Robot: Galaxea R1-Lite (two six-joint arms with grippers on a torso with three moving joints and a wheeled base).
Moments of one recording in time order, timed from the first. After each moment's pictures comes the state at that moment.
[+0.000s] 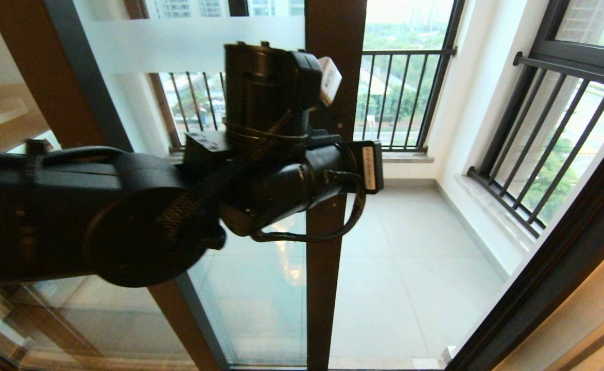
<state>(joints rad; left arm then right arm) -0.90 1.84 -1.43 -0.31 0.15 -0.32 0.00 0.00 -0.02 0.03 0.02 -0.06</state>
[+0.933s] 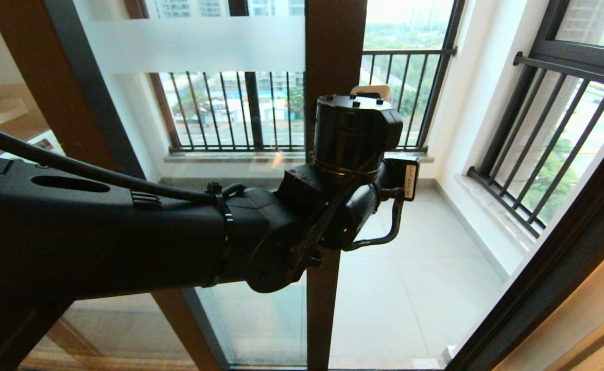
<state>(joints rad) -0.95 2.07 -1.60 -0.46 0.37 -0.13 0.00 0.00 -0.02 0.03 0.02 -0.06</state>
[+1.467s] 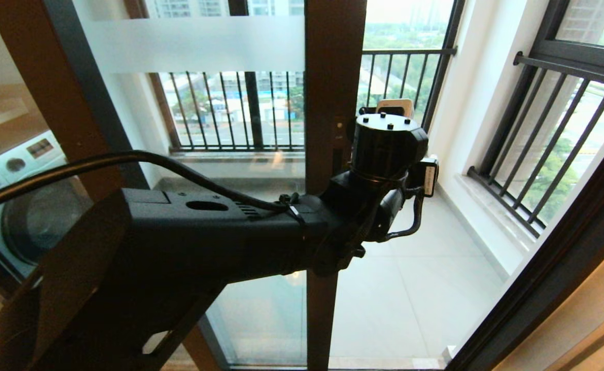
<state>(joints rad) -0.93 2.30 -1.89 -0.46 0.35 -0.13 0.00 0.00 -0.02 0.03 0.02 -0.06</state>
